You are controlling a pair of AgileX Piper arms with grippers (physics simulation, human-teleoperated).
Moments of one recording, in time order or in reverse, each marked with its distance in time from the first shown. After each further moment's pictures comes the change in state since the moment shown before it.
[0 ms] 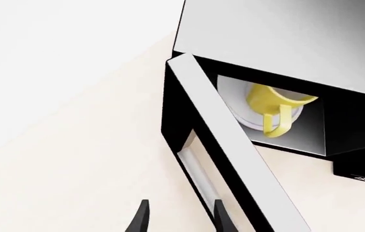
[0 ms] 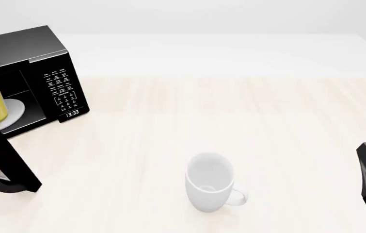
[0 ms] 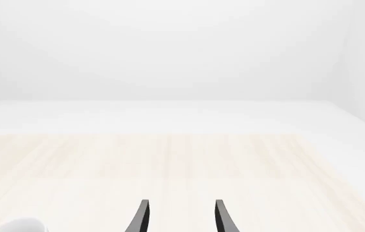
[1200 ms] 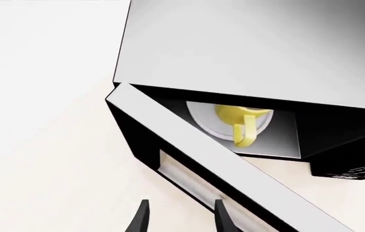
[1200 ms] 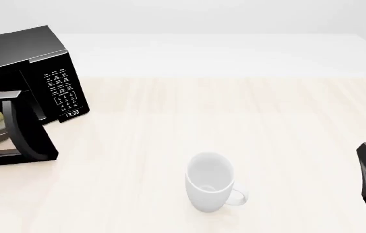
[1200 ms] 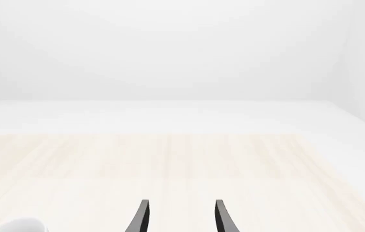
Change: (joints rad) left arm -0.088 0.079 -0.062 -0.065 -0.013; right arm 0.000 0.000 0.000 0.000 0.000
